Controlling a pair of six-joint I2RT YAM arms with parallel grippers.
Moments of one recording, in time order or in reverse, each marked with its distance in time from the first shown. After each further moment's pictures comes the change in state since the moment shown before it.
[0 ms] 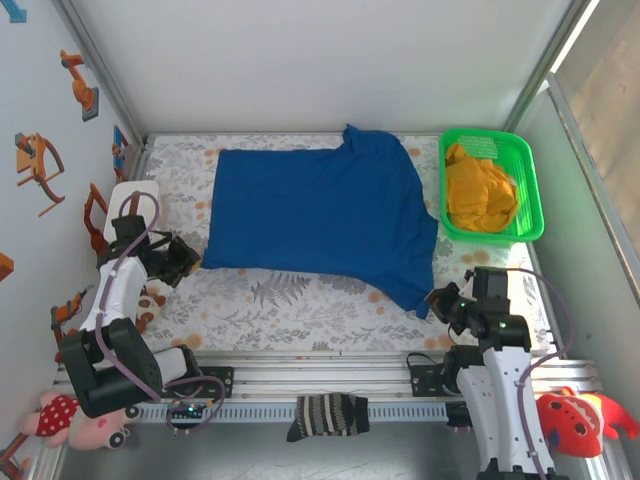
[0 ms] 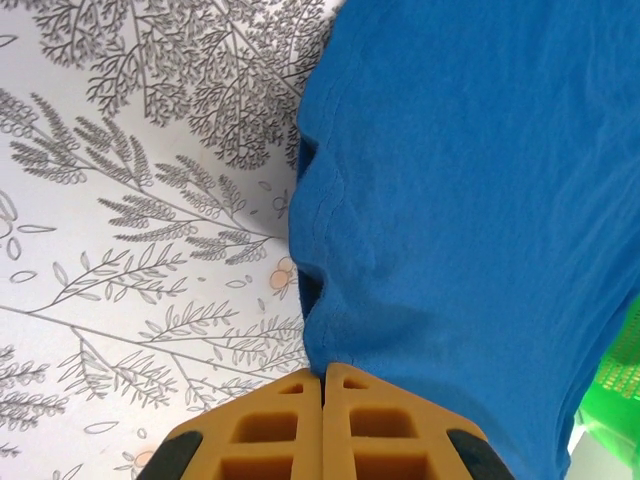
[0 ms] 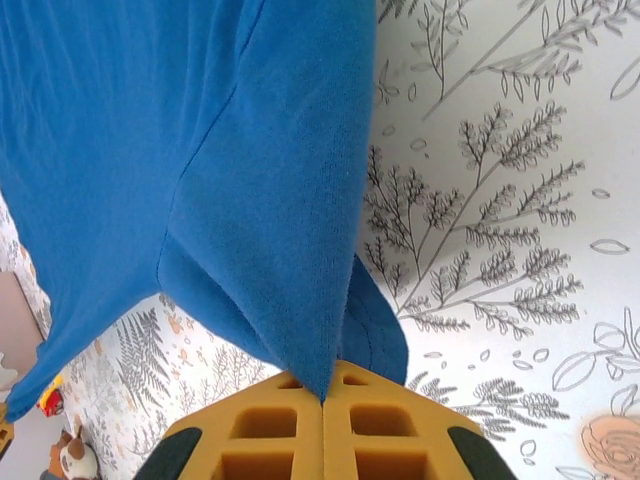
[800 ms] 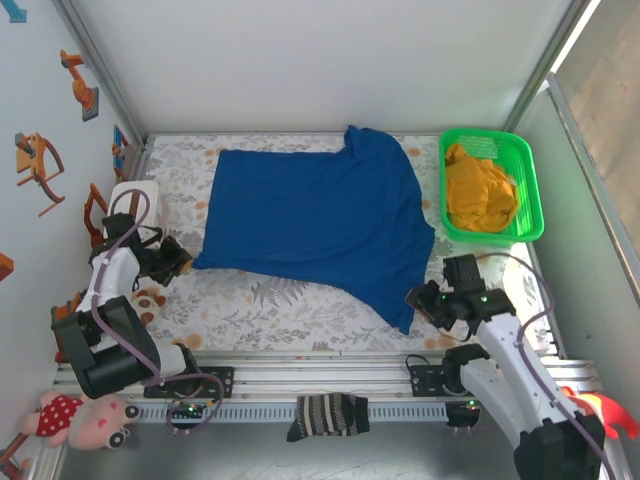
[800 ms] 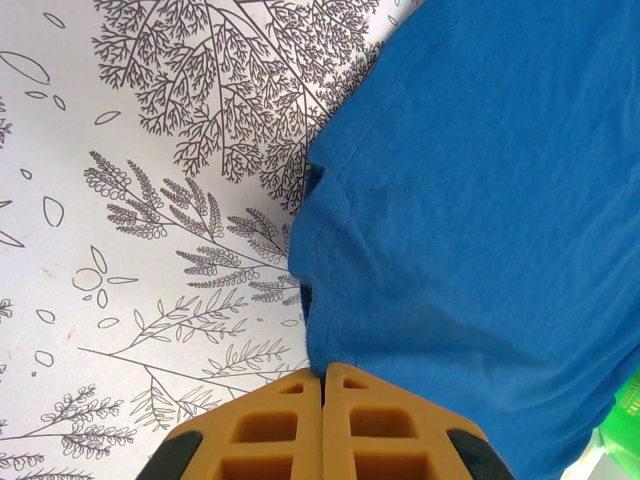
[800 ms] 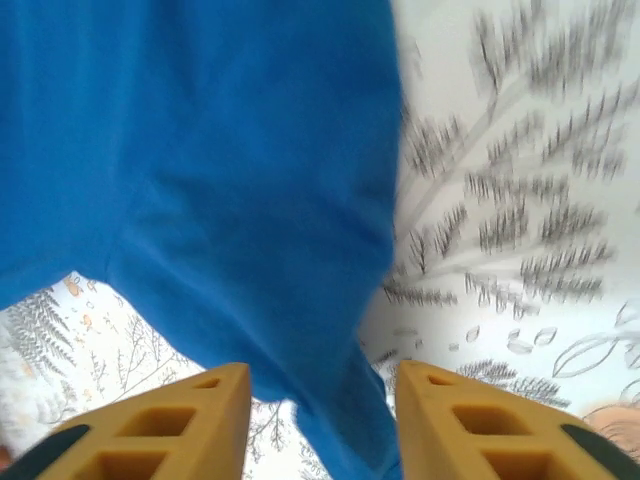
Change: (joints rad) left arm 0.077 0.105 0.051 -0.018 -0.010 0.084; right arm 0.257 0.298 0.051 0.101 0.149 0.060
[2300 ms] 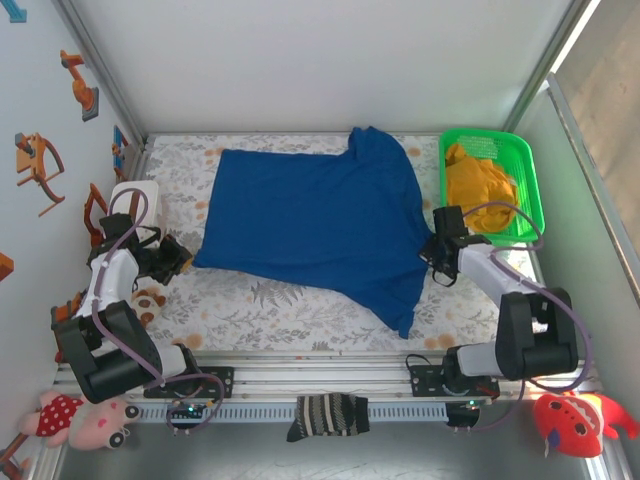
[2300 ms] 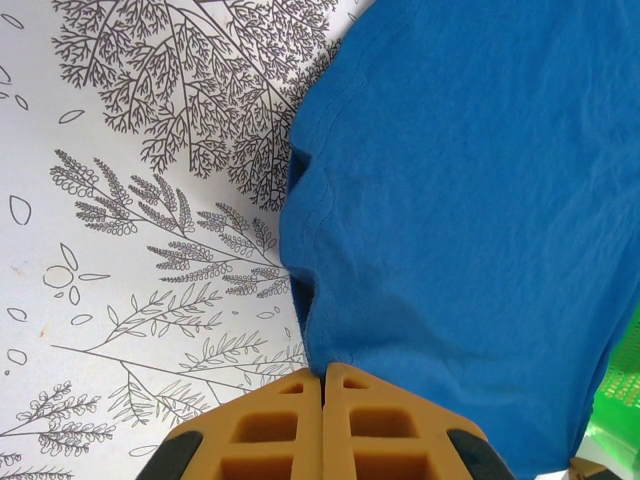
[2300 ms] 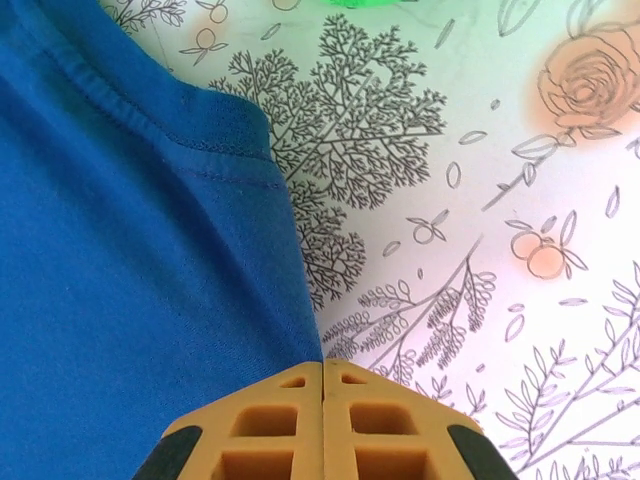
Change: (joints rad) left arm 0.007 -0.024 0.000 -0.003 0.043 0.014; right arm -0.084 0.590 0.198 0.375 0.394 -0.095
